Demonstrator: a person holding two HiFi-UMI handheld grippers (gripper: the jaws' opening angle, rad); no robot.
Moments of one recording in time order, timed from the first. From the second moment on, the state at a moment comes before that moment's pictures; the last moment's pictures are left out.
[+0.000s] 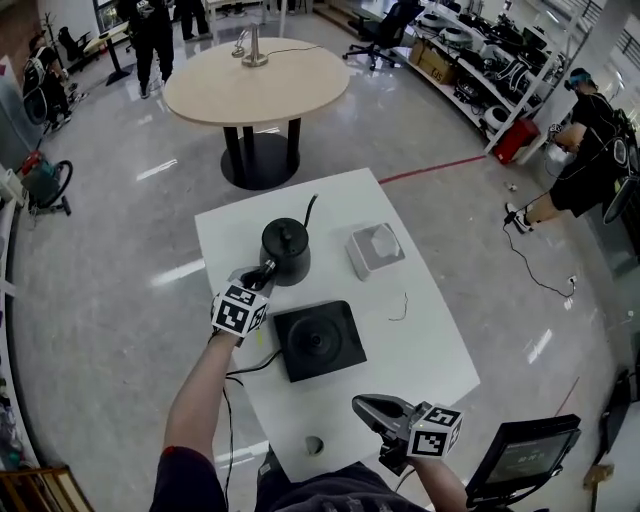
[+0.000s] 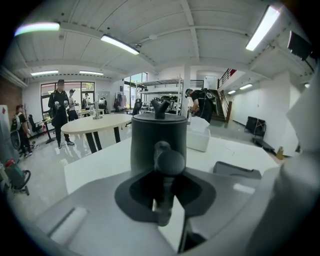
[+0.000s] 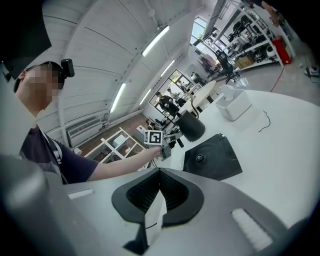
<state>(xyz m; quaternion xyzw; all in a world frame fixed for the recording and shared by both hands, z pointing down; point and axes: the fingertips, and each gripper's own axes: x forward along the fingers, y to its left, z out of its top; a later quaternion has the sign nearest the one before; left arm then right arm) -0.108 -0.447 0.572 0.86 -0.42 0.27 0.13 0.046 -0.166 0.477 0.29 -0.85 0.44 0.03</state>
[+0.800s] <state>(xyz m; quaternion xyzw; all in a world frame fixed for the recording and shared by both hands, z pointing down) -0.128 -0.447 0.541 0.85 -0.48 0.19 0.12 0.052 -0.175 0.478 0.29 -0.86 0.42 0.03</state>
